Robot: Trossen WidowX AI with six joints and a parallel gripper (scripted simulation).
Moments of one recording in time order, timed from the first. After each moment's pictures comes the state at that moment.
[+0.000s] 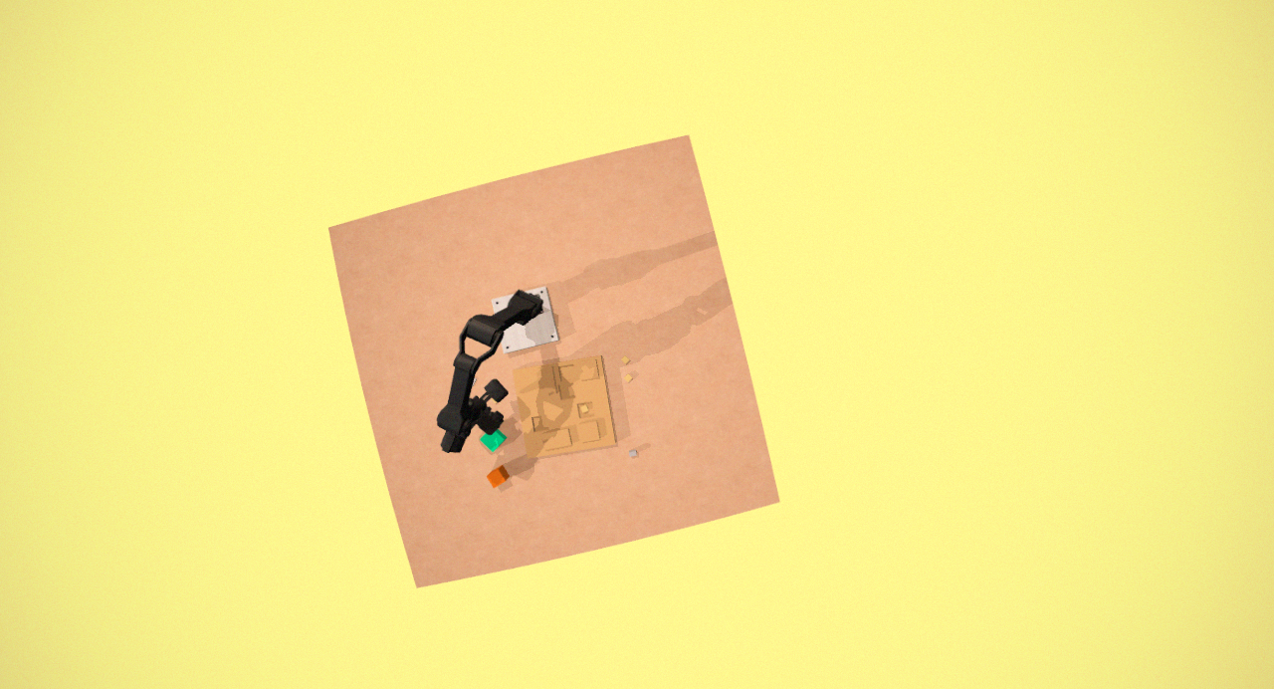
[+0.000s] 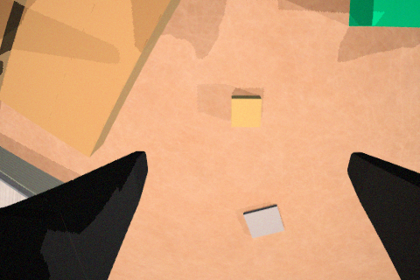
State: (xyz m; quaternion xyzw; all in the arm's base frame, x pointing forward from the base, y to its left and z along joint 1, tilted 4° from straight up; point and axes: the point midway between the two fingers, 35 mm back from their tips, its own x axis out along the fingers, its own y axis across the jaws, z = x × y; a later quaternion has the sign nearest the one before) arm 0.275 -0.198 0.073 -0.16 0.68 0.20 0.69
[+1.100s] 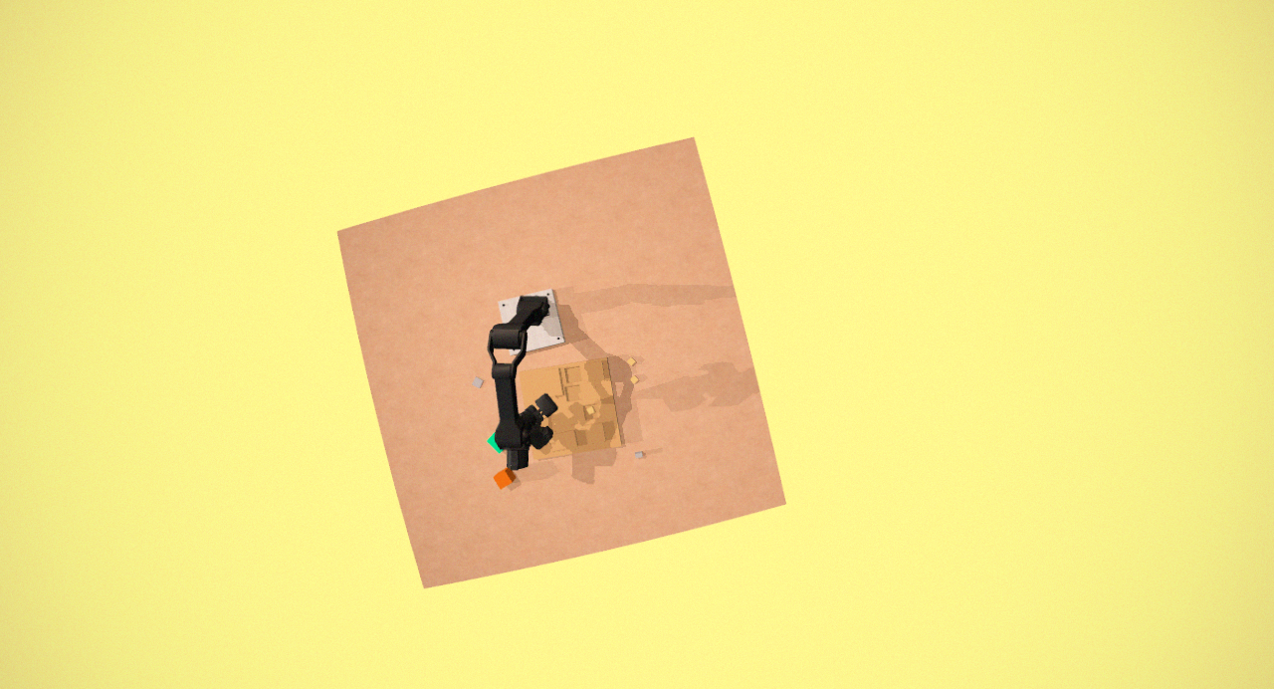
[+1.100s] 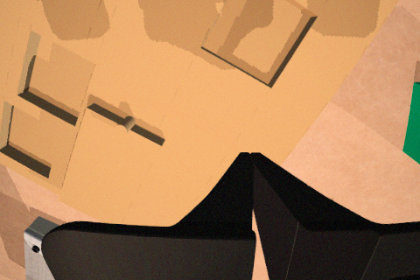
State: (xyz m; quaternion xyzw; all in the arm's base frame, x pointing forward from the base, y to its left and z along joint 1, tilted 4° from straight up) arm 0.335 -0.082 0.086 -0.14 0.69 0.17 0.69
